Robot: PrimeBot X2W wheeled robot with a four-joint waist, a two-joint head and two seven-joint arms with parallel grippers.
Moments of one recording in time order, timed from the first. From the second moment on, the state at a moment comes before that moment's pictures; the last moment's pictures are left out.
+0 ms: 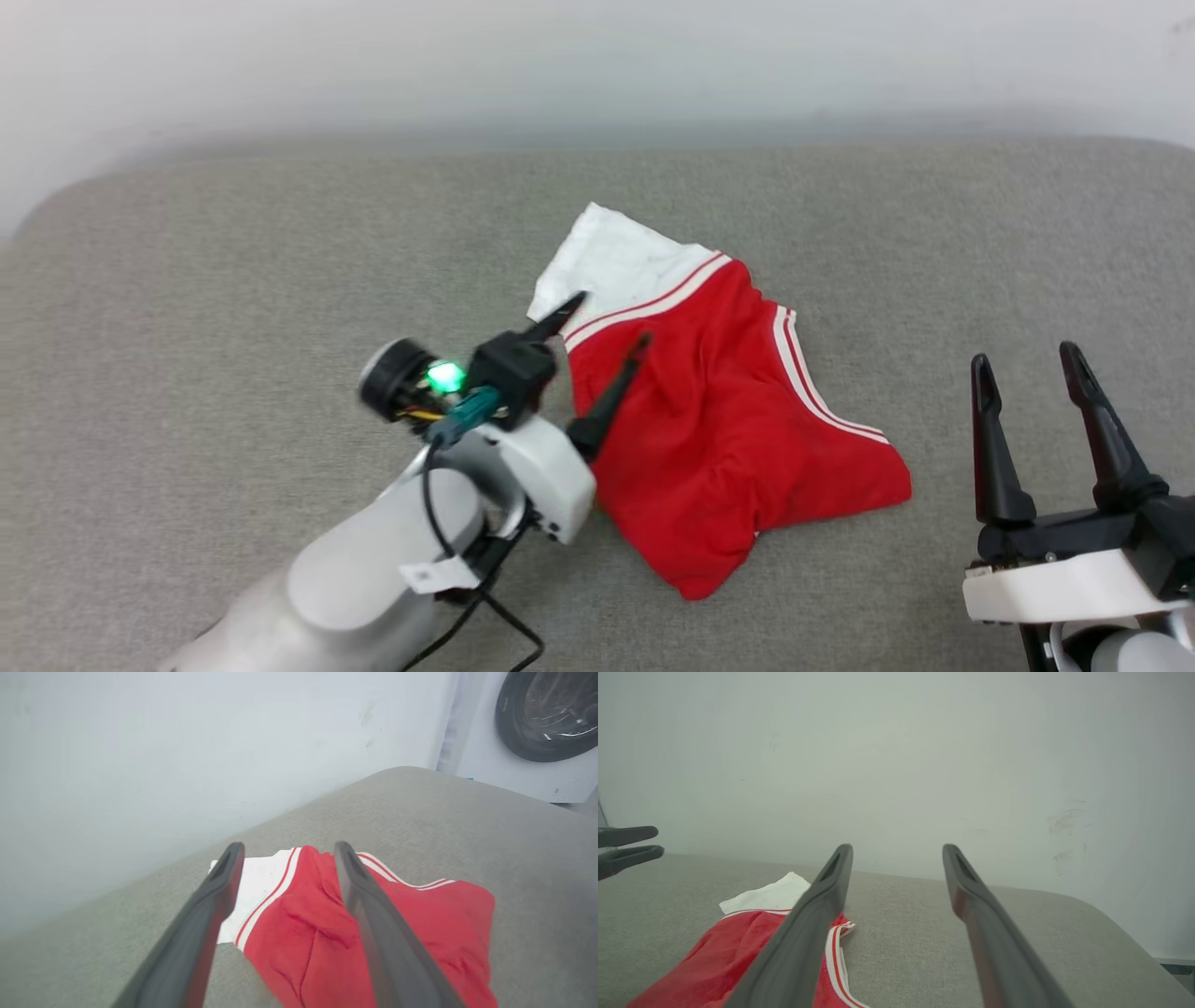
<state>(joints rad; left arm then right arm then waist) -0.73 0.38 -1.04 0.34 -0.70 0.15 -0.26 -0.03 -0.05 -0.07 -0.10 0.02 0.13 -0.26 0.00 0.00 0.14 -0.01</state>
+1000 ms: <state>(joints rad) 0.02 0.26 -0.19 0.02 -0.18 0.24 -0.26 0.09 -0.05 -0.09 0.00 0.09 0.13 -0.26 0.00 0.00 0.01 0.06</state>
